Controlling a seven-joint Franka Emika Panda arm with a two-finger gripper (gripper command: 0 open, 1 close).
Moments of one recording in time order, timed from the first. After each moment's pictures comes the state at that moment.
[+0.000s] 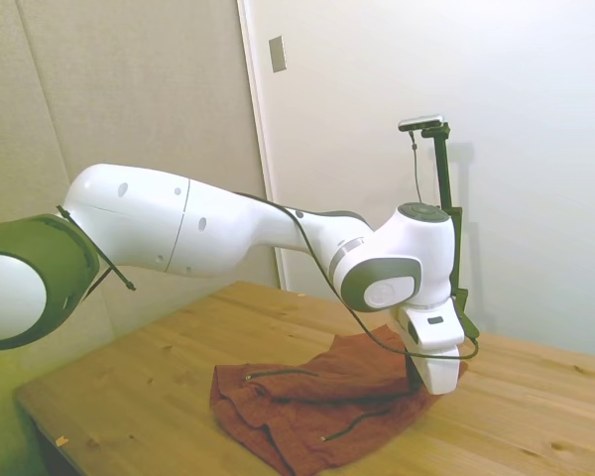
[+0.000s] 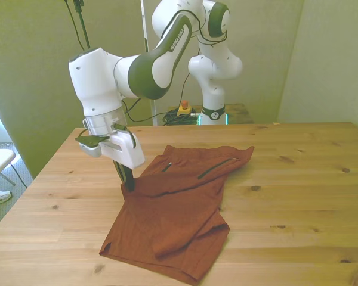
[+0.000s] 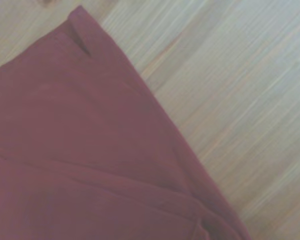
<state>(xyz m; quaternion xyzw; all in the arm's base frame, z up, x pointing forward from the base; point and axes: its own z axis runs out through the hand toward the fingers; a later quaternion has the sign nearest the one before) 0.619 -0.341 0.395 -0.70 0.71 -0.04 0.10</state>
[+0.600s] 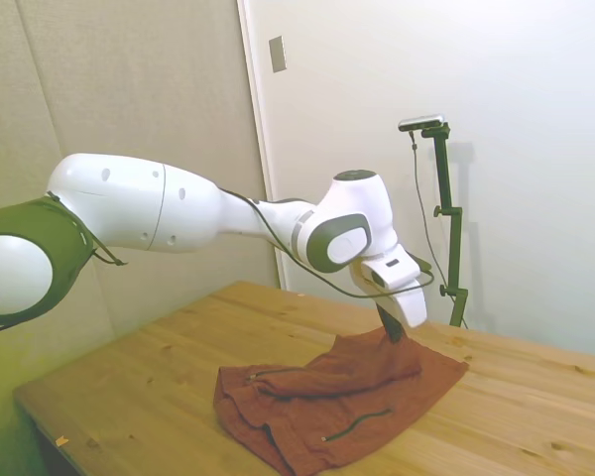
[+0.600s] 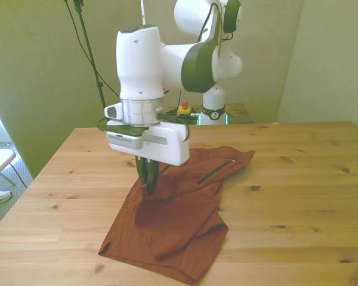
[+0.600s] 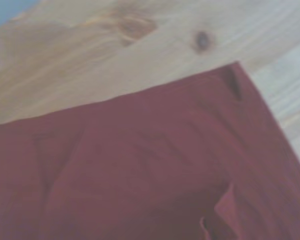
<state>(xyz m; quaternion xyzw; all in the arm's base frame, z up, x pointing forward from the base) 0.682 -0.222 0.448 -0.77 0.62 -0.13 0.07</state>
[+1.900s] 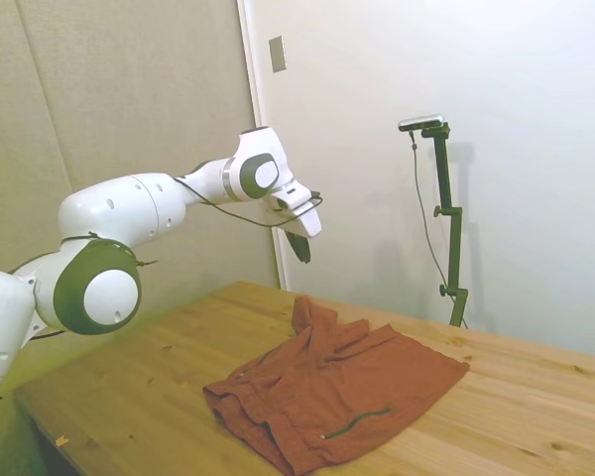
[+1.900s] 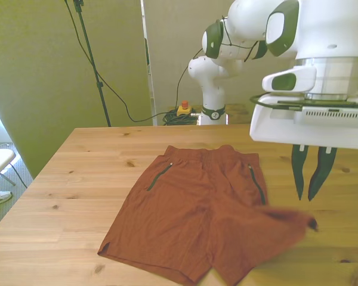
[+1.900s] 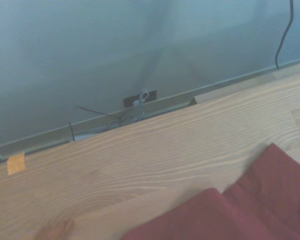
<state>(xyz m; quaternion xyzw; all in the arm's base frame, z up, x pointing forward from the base) 0.772 0.037 0.546 -0.83 0.53 -0.16 0.07</state>
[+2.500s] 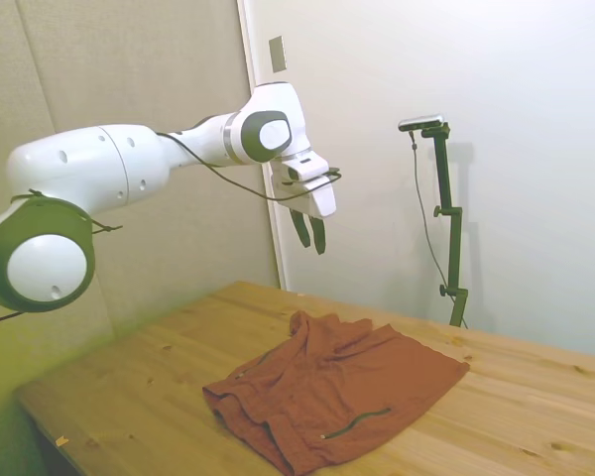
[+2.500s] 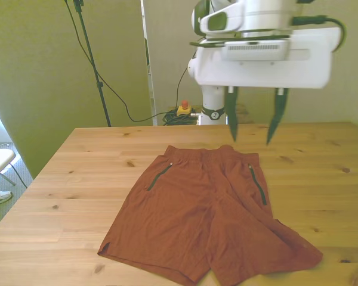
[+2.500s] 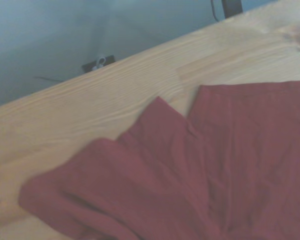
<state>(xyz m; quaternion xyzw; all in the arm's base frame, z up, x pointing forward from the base) 0.693 -0.078 0.597 -0.82 0.57 -0.08 0.05</state>
